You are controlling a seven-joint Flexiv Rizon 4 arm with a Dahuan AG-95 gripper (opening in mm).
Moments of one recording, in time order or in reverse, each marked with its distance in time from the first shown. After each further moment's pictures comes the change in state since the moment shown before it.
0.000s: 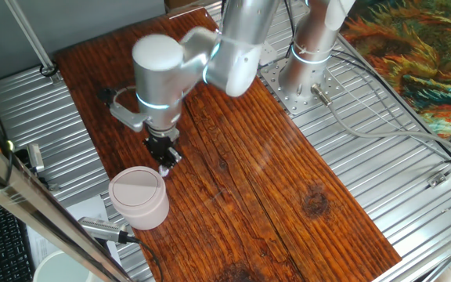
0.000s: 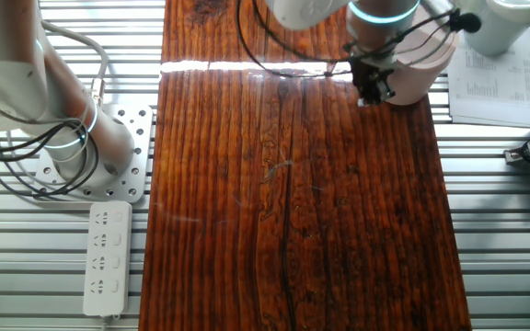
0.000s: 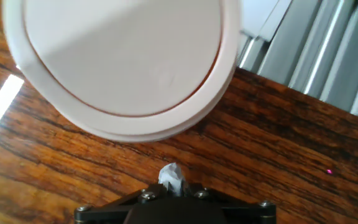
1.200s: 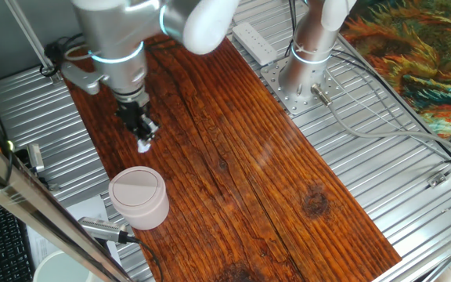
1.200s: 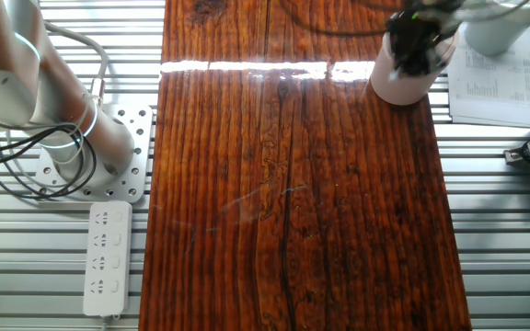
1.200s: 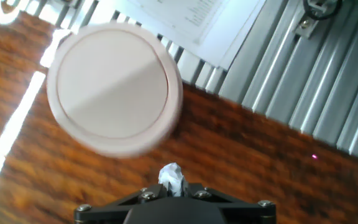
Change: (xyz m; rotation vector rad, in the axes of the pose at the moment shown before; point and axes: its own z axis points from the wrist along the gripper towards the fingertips) arm -0.050 -0.034 -0.115 -0.058 0.050 0.018
